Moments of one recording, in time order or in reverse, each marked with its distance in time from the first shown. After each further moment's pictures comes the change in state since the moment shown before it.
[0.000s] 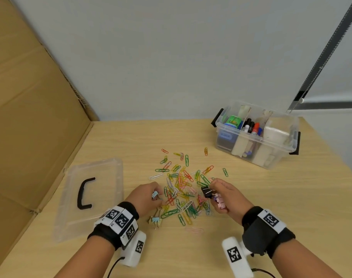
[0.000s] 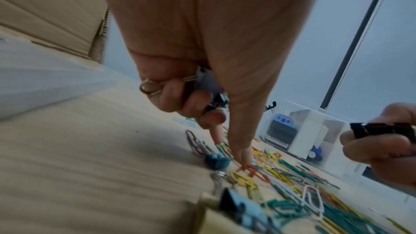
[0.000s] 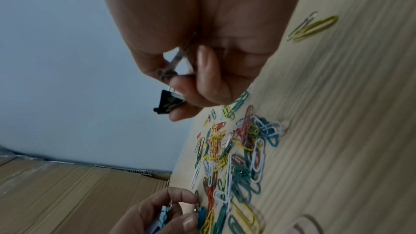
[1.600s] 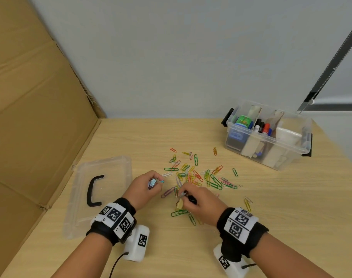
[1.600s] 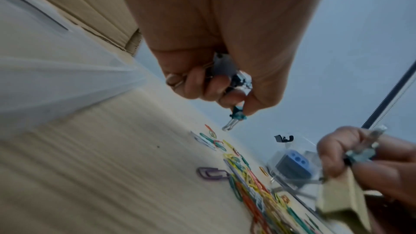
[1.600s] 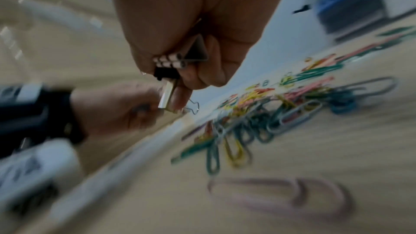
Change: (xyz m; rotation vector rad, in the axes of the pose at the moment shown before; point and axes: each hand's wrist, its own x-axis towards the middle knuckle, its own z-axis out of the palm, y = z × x) left_hand -0.010 -0.020 -0.024 -0.351 0.223 0.127; right_hand 0.014 0.004 0.079 -0.881 -0.172 -0.421
